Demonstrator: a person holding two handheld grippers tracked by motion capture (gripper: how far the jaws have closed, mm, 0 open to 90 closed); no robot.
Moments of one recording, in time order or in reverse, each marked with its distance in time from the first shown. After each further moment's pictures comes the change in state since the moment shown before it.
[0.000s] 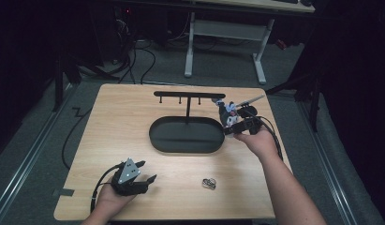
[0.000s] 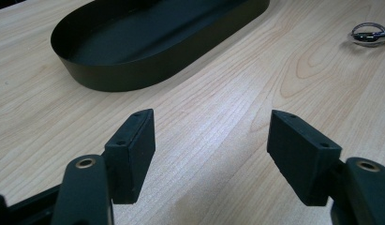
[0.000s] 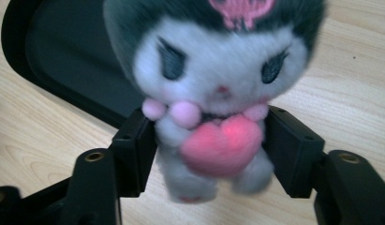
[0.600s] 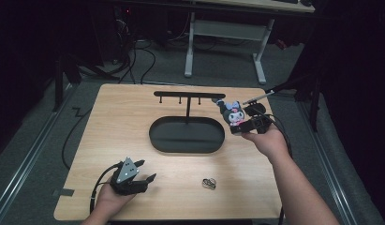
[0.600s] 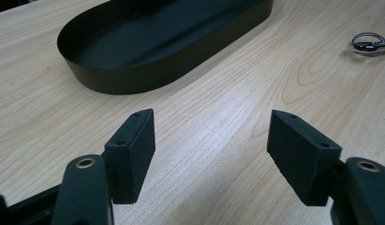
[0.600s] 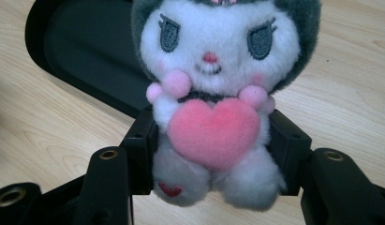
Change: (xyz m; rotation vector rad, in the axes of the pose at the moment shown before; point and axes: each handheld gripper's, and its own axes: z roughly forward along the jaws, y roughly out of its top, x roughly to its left) left arm 0.002 0.001 -0.002 -0.018 0.002 -0.022; right arm 0.003 -0.005 -0.037 -0.021 -0.010 -0.031
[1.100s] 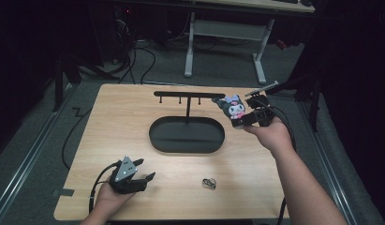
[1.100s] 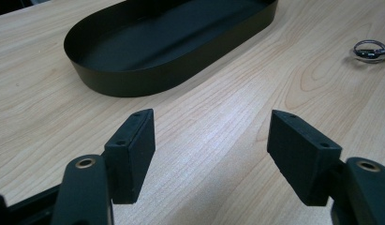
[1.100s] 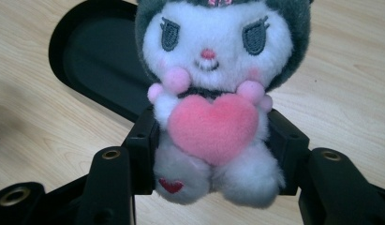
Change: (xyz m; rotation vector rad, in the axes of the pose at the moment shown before) left arm 0.004 0.001 -0.001 -0.014 0.003 -0.012; right arm 0.007 0.015 -0.027 -0.027 0.000 -0.010
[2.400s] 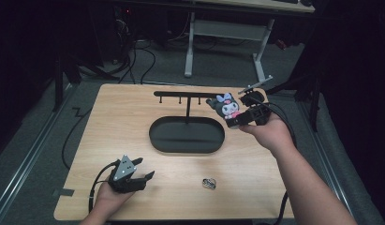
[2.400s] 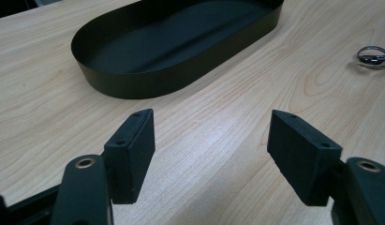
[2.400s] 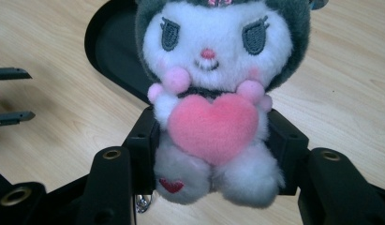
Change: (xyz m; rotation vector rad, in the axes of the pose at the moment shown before) left arm 0.004 0.000 -0.002 -0.008 0.008 -0.012; right arm 0.034 0.011 -0.024 0.022 0.022 -0.093
